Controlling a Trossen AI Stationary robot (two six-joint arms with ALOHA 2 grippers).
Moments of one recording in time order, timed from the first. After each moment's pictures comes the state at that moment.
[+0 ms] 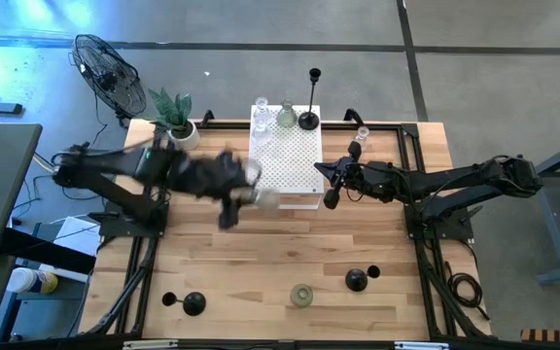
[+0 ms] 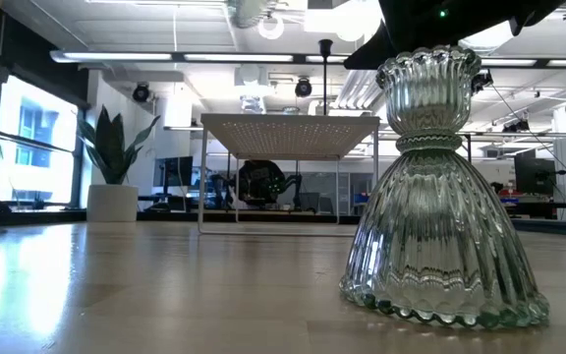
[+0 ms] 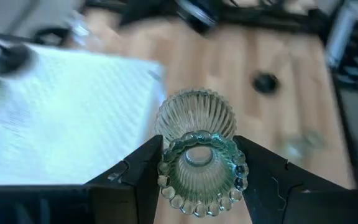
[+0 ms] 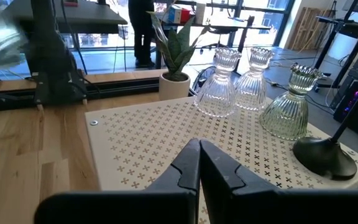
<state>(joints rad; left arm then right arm) -0.15 1.32 1.55 -0.89 -0.24 -0.23 -0.02 1.15 0.66 0.30 0.45 0.00</state>
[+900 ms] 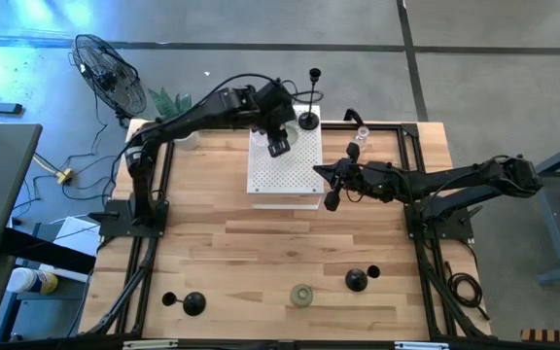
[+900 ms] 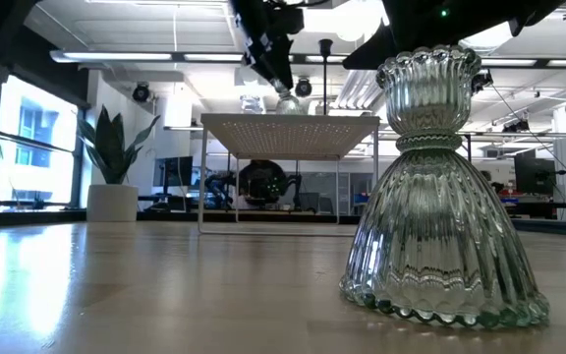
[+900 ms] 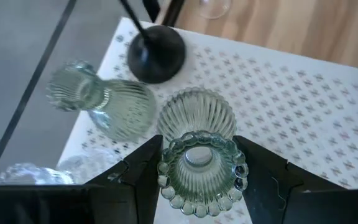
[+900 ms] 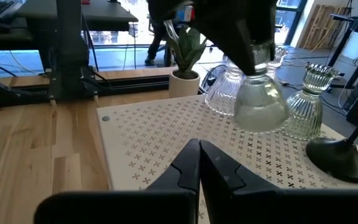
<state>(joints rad) 0.38 1.89 2.06 -1.05 -0.17 0.12 -0.02 1.15 0.66 0.29 0.41 0.00</state>
